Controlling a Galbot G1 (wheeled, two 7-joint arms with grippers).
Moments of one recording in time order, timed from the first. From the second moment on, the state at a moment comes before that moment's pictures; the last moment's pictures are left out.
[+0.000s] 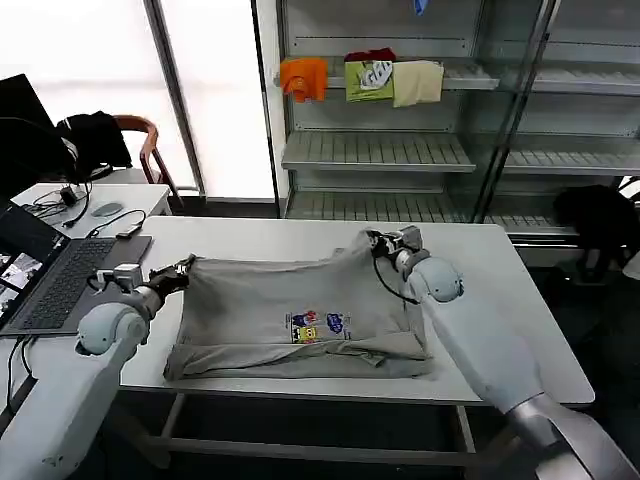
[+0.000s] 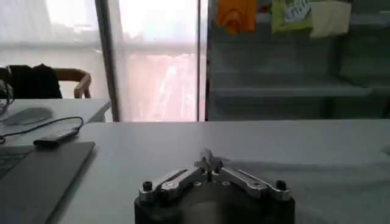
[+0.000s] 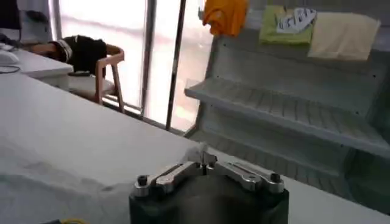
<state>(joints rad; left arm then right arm) 0.72 -0.90 -0.27 -1.44 -0.72 0.41 0.00 -0.37 1.16 -0.08 1.28 0.47 -0.39 -0.06</state>
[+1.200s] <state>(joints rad) 1.20 -0.87 -0.46 -1.93 -0.67 0.46 -0.19 -0.99 0.87 0.15 1.94 0.49 -0.35 -0.02</state>
